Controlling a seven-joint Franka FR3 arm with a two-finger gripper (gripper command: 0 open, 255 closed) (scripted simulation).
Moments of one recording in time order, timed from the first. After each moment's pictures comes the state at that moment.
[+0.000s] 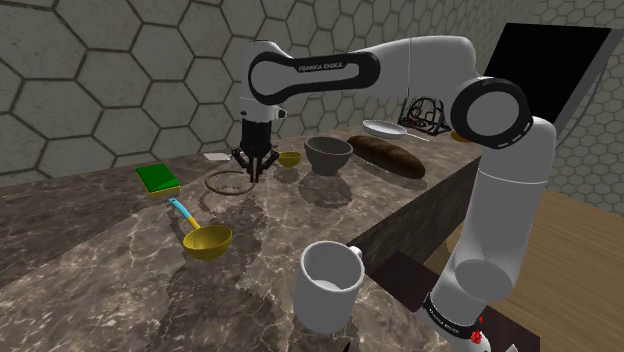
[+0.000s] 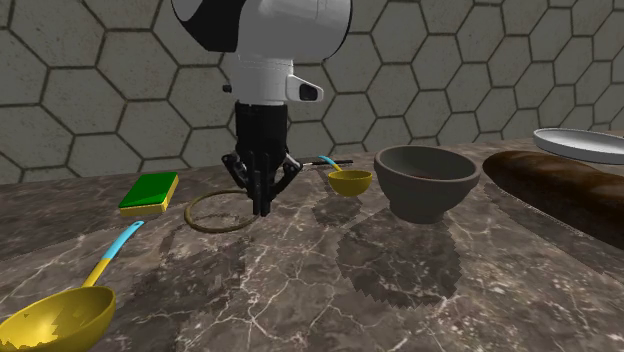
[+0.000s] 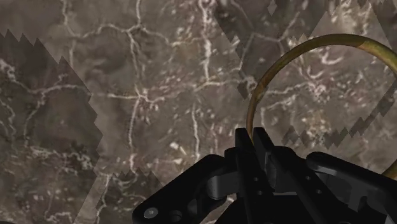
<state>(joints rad) 0.07 0.20 0.30 -1.65 0.07 1.78 0.99</state>
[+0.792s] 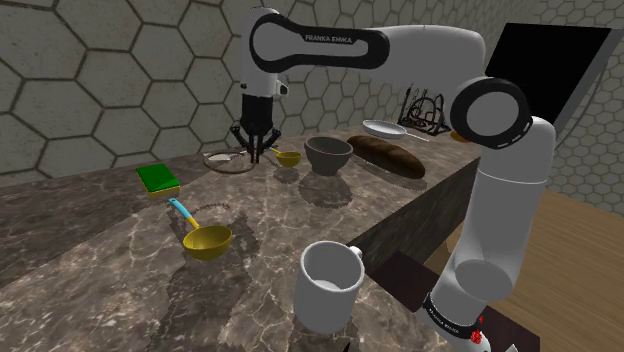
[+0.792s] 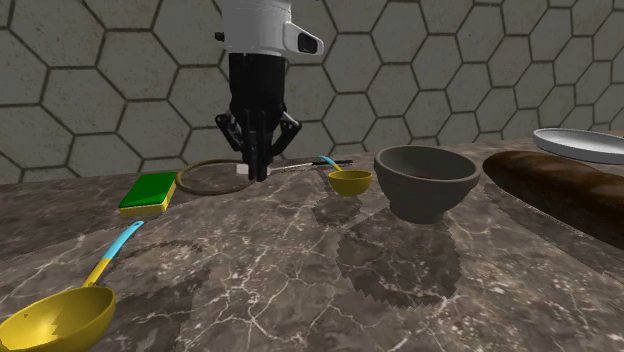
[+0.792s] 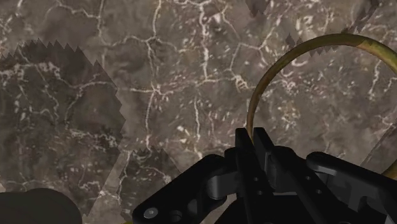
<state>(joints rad) 0.07 0.20 0.30 -1.48 0.06 1.62 1.01</state>
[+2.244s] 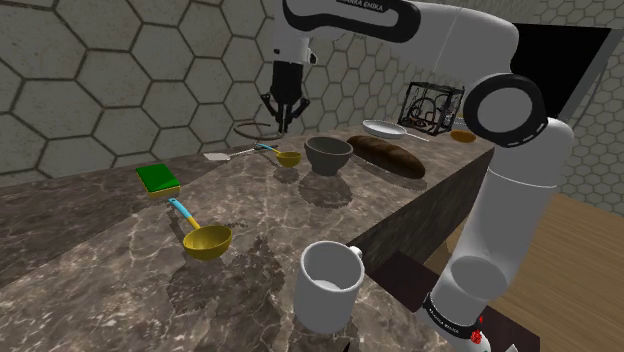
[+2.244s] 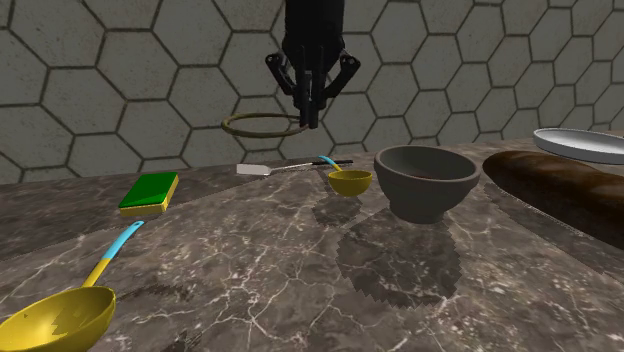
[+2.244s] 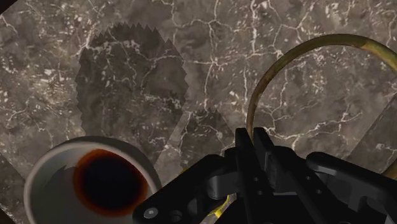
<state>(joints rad) -0.02 0.11 0.26 -1.39 0.09 1.42 0.90</state>
